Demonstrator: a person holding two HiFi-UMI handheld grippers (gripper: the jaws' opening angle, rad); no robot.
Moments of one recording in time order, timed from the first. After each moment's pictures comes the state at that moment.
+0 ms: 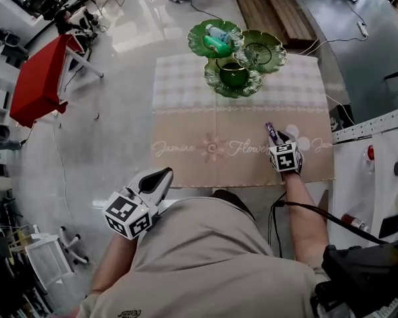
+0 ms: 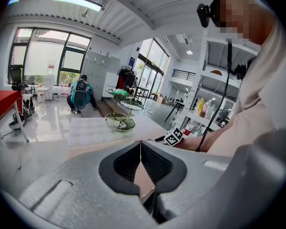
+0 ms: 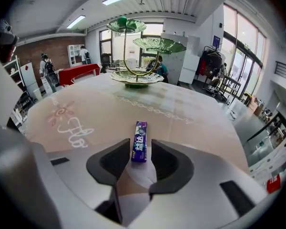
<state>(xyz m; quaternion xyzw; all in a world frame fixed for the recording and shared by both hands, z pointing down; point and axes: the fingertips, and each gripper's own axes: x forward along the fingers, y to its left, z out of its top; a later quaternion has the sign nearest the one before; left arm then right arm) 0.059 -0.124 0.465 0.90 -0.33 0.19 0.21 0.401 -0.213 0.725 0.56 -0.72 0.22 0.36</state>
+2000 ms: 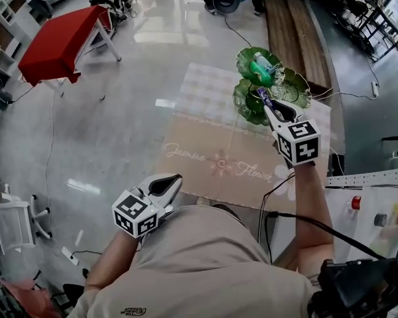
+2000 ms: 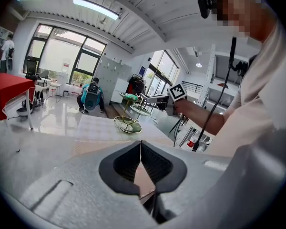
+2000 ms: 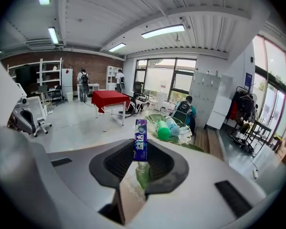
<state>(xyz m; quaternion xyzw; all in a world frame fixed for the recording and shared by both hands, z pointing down) 0.022 -0.113 0.475 0.89 -0.38 0.12 0.24 0.231 -0.334 0.427 0.43 -0.85 0.05 0.28</state>
